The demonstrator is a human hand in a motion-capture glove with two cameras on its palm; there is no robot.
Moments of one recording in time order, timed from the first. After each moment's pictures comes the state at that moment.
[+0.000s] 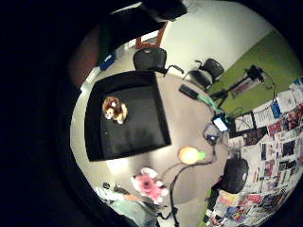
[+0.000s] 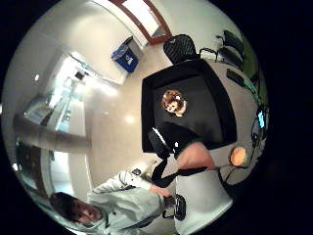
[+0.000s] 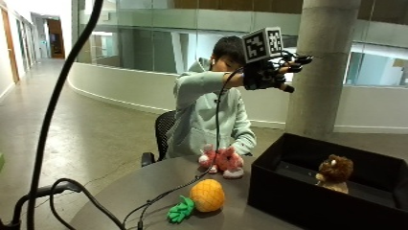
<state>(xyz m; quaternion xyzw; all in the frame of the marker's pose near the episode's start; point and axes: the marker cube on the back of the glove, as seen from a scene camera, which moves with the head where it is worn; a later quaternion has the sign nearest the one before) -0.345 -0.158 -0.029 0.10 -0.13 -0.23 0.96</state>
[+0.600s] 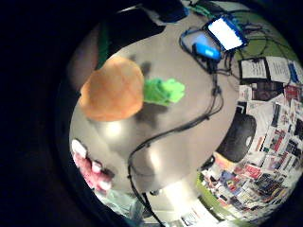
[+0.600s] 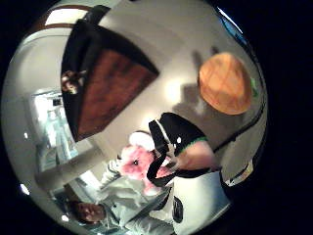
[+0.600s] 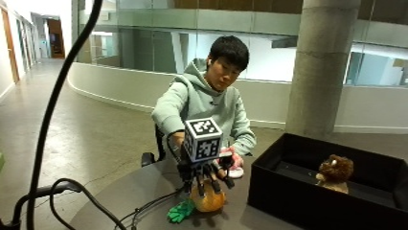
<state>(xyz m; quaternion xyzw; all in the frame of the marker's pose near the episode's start) -0.149 -0.142 0.243 -0.18 -0.07 -0.03 0.98</state>
